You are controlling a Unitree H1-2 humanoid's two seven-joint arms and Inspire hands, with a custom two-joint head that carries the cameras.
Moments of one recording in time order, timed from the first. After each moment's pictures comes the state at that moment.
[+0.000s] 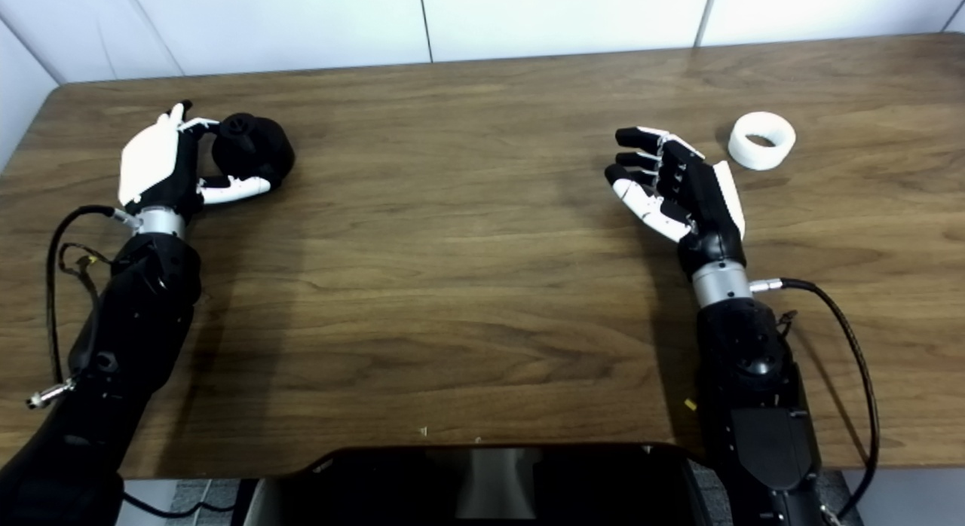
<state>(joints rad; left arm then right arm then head) -0.39 0.40 -0.12 0.41 0.66 0.20 0.22 -0.14 -0.14 -0.03 -0.04 -0.03 0.03 0.01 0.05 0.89</state>
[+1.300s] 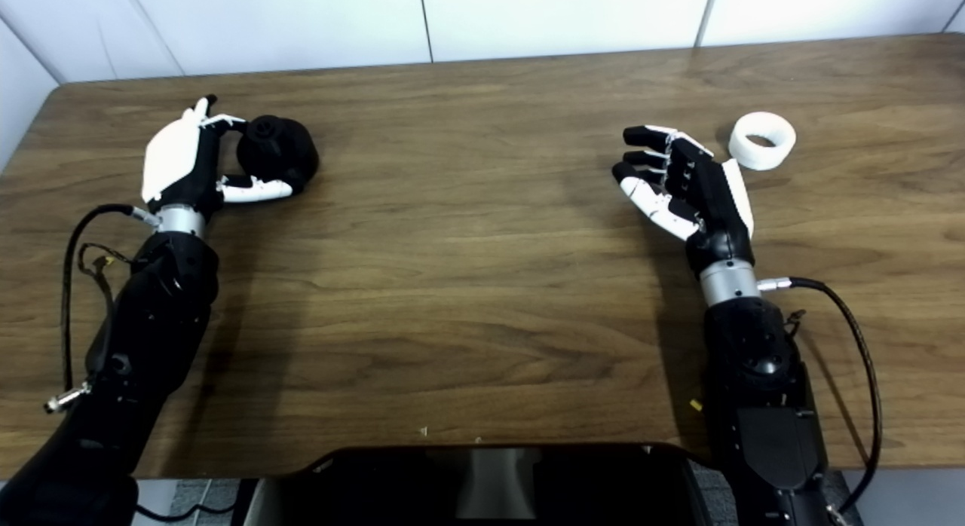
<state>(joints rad) -0.38 0.36 -0.13 0.34 0.63 0.20 0.18 -0.14 -0.15 -0.04 -0.04 -0.05 0.03 0.01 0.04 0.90</state>
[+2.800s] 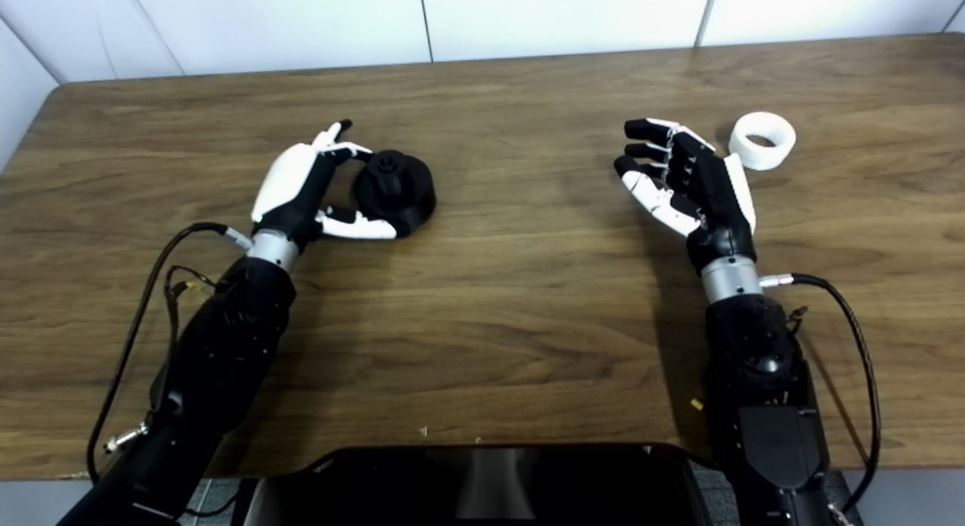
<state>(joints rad) -0.30 0.25 -0.28 0.12 0.59 0.18 0.02 -0.14 -0.15 -0.04 -0.05 -0.04 0.03 0.01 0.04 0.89</state>
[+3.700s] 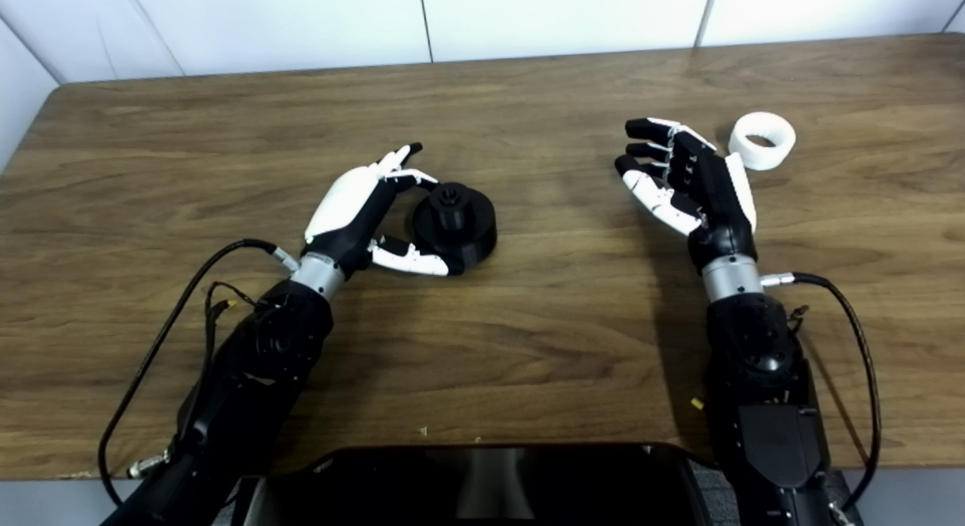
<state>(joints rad) -0.24 0.21 -0.36 0.00 0.62 0.13 -0.07 -0.14 -0.15 -0.04 -0.06 -0.05 0.03 0.01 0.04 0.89</state>
